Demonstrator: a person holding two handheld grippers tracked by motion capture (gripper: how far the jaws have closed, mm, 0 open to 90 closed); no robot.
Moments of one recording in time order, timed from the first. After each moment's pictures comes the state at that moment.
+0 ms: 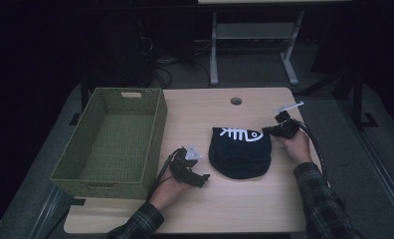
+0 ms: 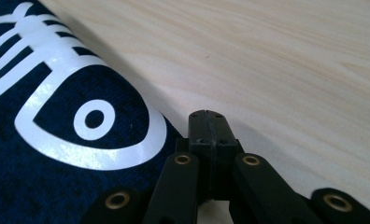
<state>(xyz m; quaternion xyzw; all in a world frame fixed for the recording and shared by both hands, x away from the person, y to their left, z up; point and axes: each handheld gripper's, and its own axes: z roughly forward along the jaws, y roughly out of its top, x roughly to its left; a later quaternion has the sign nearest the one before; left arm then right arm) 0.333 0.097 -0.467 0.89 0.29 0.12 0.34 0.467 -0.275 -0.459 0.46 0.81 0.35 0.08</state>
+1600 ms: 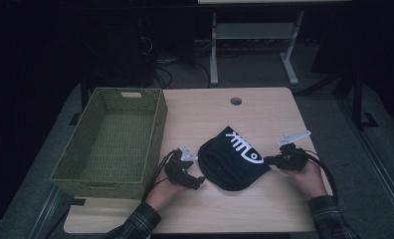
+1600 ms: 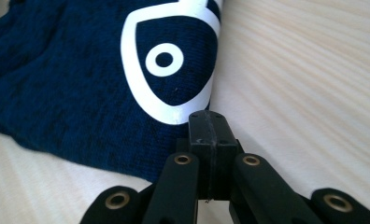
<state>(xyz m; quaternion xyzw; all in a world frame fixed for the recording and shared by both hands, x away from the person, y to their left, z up) 0.325 0.110 -0.459 0.89 0.30 0.11 0.33 0.353 -0.265 -0.455 0.37 0.86 0.35 0.06</state>
